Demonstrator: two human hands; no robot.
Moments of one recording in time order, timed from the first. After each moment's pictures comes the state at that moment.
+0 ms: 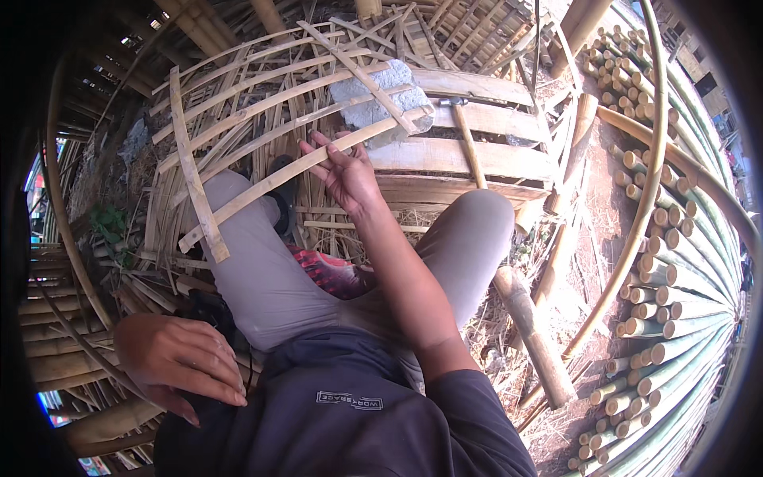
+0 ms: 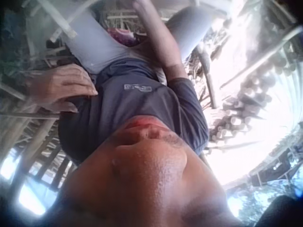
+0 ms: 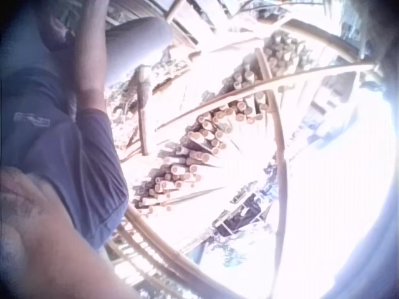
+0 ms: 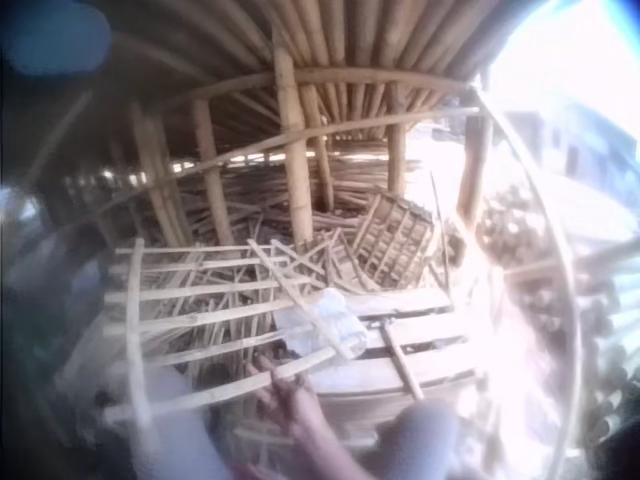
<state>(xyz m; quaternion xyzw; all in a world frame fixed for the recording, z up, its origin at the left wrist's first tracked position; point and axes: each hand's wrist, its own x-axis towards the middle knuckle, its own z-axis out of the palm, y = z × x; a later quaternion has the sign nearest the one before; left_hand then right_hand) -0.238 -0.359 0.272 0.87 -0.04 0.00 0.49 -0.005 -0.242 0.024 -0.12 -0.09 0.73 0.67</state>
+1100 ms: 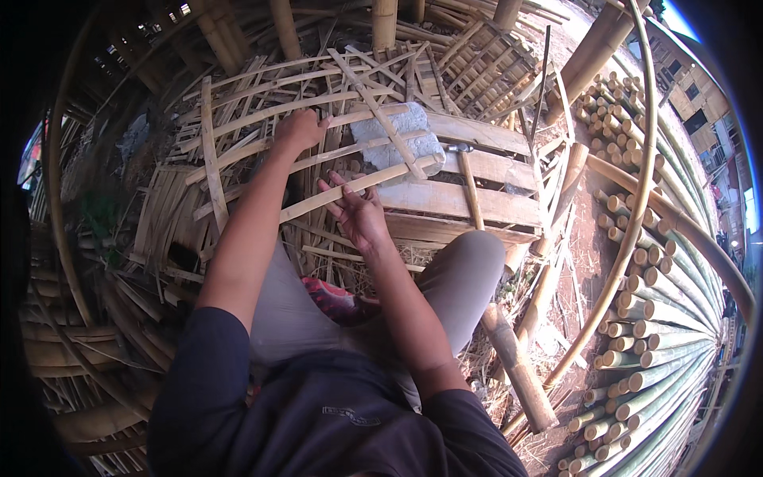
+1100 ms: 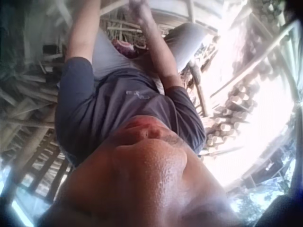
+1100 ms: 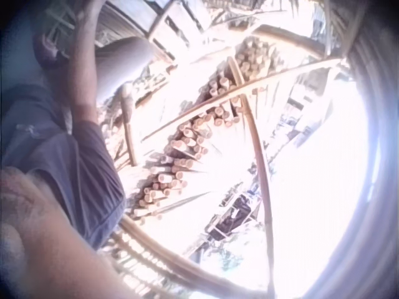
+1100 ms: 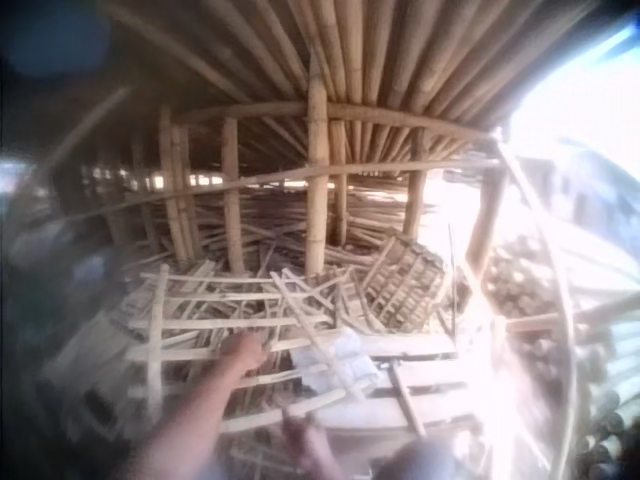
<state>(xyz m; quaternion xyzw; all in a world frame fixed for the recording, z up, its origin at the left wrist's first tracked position) -0.142 -0.060 0.083 0.77 0.63 0.09 0.04 -0.023 -0.240 0.016 -0.17 -0.10 0.72 0.67</state>
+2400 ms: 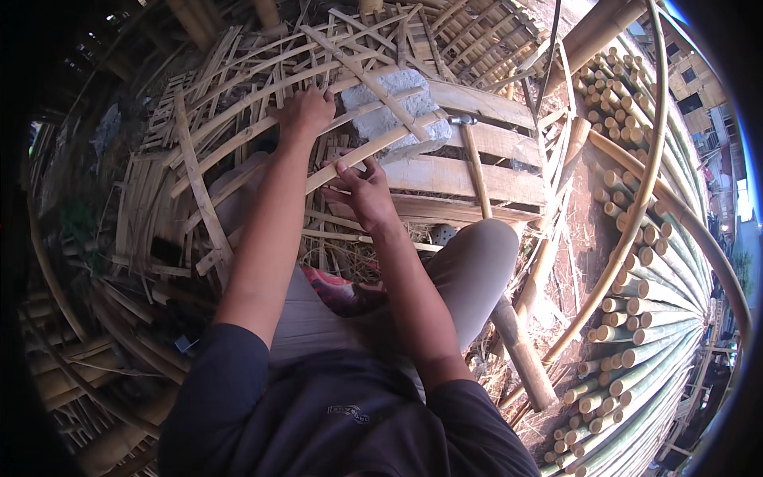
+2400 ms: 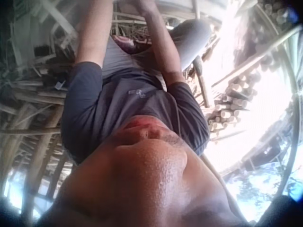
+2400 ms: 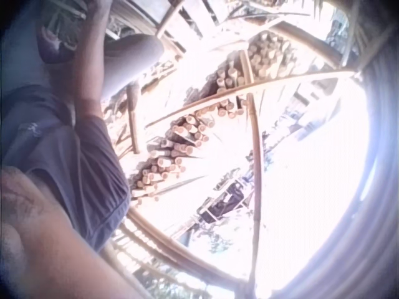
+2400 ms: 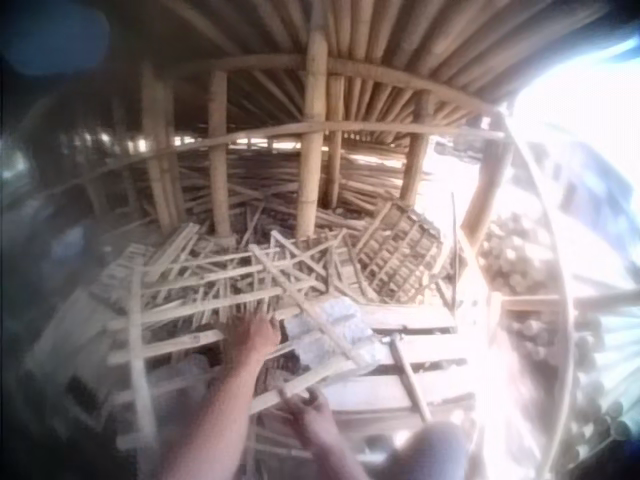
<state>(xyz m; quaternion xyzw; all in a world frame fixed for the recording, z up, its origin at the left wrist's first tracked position) -0.103 -0.059 0.052 0.69 0.70 0.08 0.13 -0.008 -0.220 -0.001 -0.38 -0.23 0.67 0.60</state>
